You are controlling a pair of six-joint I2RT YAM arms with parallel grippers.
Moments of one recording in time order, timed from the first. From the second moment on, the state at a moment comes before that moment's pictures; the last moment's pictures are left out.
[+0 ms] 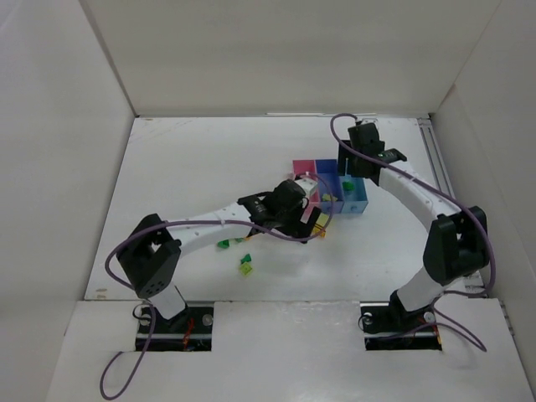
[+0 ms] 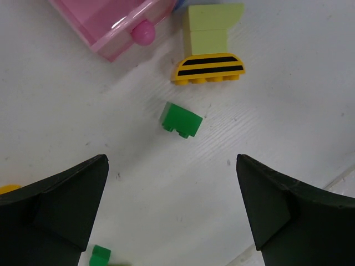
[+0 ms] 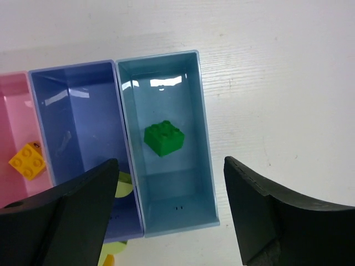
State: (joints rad) left arm -0.95 1.61 1.12 -0.38 -0.07 -0.36; right arm 0.32 1.63 1.29 -0.50 0.37 0.27
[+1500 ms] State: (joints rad) left arm -1.02 1.86 1.29 -0.36 -0.07 -0.24; right arm 0.21 1.13 1.05 -0.59 0.36 0.30
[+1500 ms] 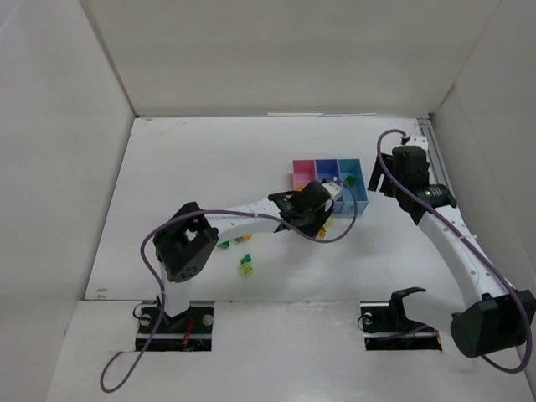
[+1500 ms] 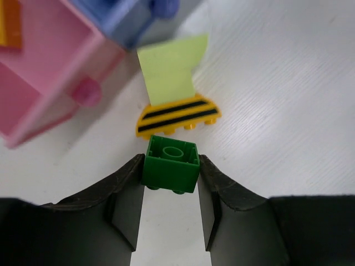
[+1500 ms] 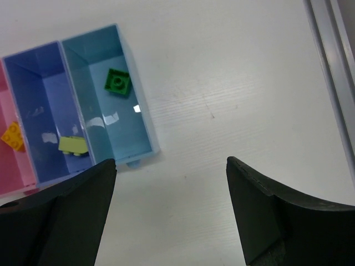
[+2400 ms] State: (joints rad) left arm -0.95 2.32 2.12 -0.42 -0.13 -0.17; right arm 0.07 0.83 0.96 -0.66 0.37 0.44
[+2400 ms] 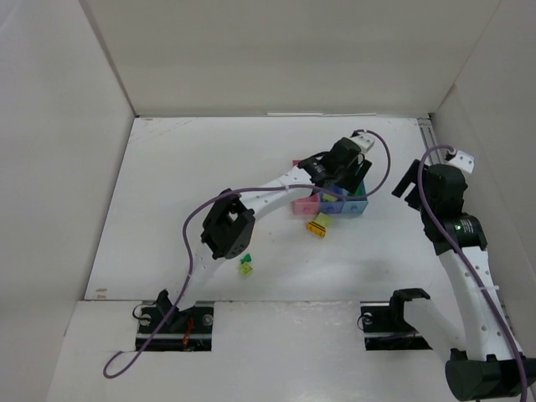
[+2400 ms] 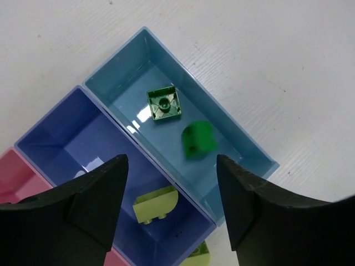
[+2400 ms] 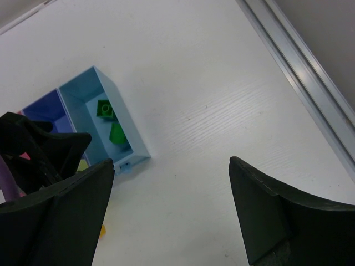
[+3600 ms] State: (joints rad) left arm -0.76 1.33 1.05 -0.52 -0.26 -0.64; right arm 0.81 1.14 0.95 -0.45 0.11 0.17
